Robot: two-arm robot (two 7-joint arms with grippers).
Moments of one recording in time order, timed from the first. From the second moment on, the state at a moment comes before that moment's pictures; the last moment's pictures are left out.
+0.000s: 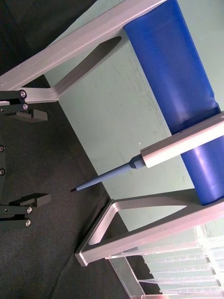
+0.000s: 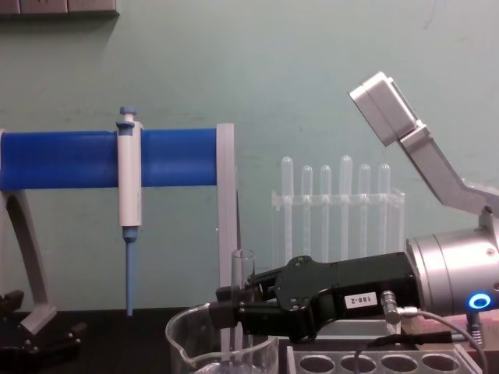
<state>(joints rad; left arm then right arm) -0.20 0.60 0.45 -1.41 -0.25 -0.12 0.03 0.72 0.41 -0.79 -1.16 0.48 -0.04 0.92</state>
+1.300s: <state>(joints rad) -0.20 0.60 0.45 -1.41 -0.25 -0.12 0.03 0.72 0.41 -0.79 -1.16 0.49 -0.04 0.92</state>
